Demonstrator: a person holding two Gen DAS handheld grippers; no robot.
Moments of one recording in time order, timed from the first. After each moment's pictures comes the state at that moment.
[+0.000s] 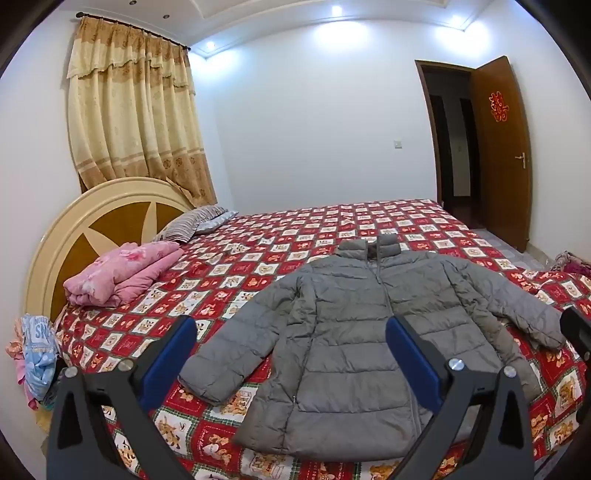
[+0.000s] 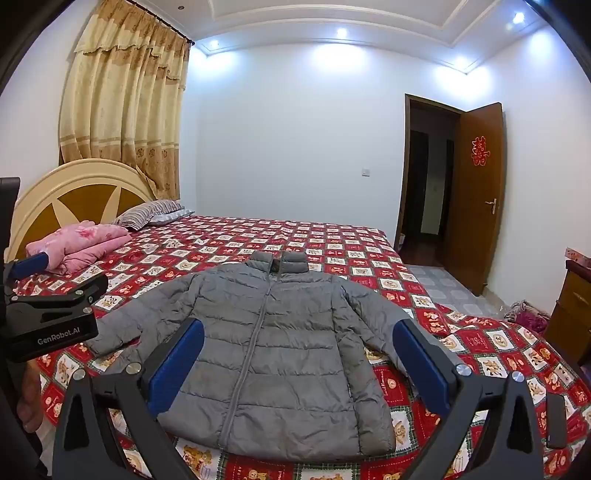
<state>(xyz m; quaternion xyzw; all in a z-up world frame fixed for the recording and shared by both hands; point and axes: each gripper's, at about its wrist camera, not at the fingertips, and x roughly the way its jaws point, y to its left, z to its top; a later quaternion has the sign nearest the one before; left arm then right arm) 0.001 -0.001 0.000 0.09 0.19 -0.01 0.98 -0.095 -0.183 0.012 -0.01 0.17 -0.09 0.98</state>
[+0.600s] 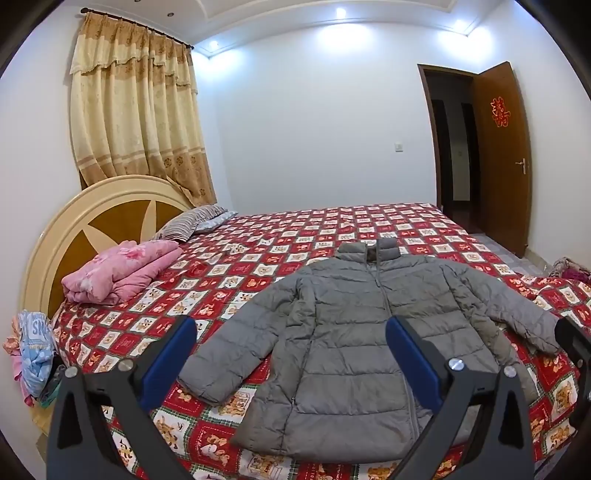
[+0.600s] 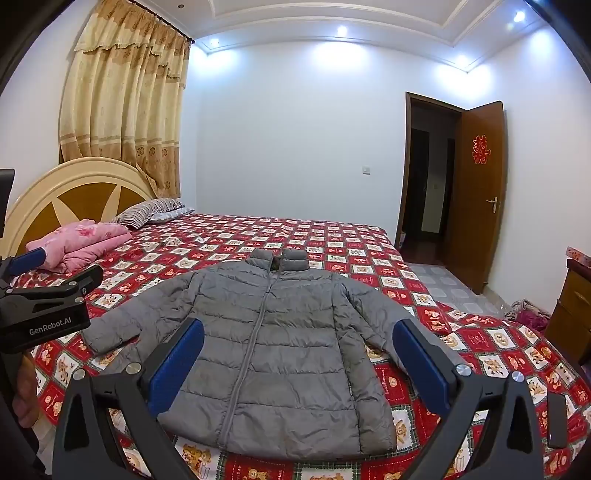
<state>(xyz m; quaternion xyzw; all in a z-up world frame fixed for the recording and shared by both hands) 0.000 0.004 0.003 0.07 0.18 -0.02 0.98 -0.095 -0.182 0.011 -0.01 0.17 -0.09 0.98</state>
